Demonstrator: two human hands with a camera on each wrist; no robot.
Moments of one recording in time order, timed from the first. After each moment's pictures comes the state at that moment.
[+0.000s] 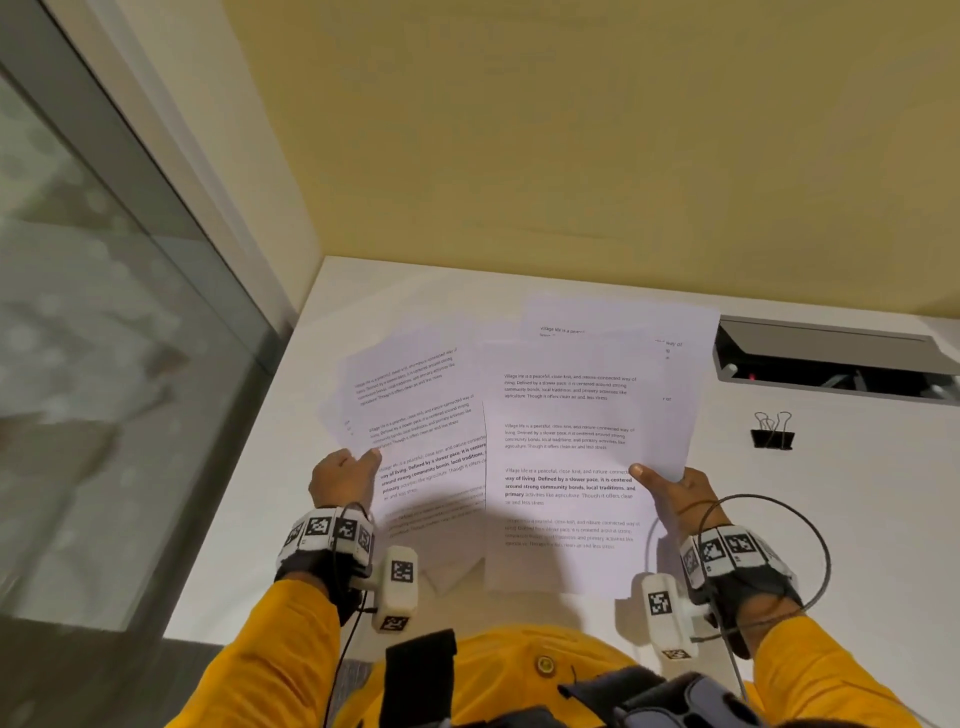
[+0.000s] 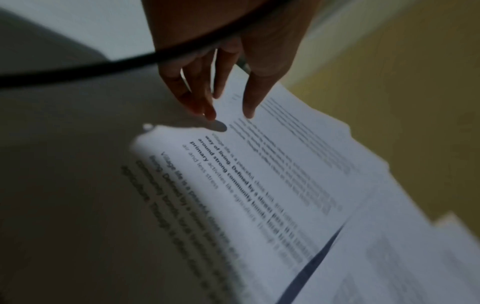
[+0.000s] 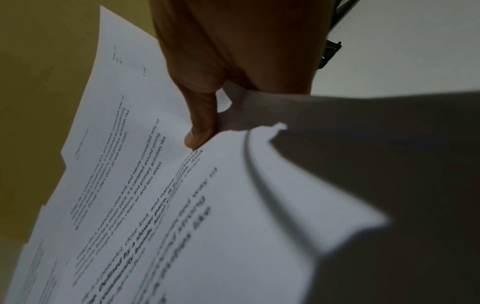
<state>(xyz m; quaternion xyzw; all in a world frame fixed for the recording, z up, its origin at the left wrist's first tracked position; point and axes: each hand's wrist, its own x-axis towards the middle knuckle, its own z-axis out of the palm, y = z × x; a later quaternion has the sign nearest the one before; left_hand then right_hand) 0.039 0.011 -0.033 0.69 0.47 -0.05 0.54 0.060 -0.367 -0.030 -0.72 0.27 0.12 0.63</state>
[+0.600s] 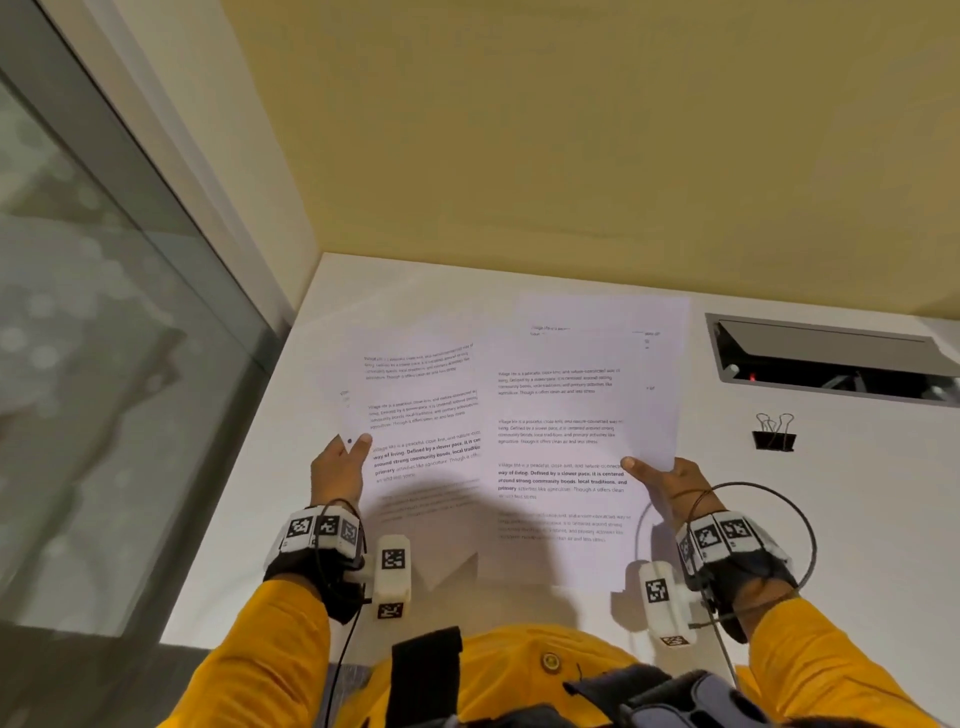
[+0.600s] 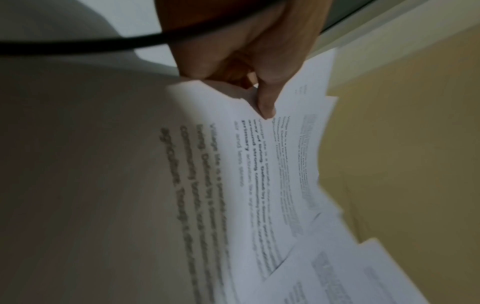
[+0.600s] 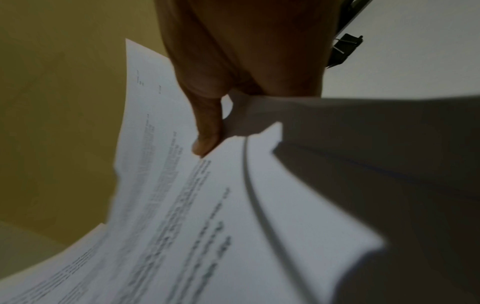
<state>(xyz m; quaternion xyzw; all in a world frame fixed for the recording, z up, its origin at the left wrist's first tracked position) 0.046 0.020 -0.030 0.70 0.40 -0.02 0.59 0.075 -0.354 -0.017 -0.72 0.29 0.15 0.61</state>
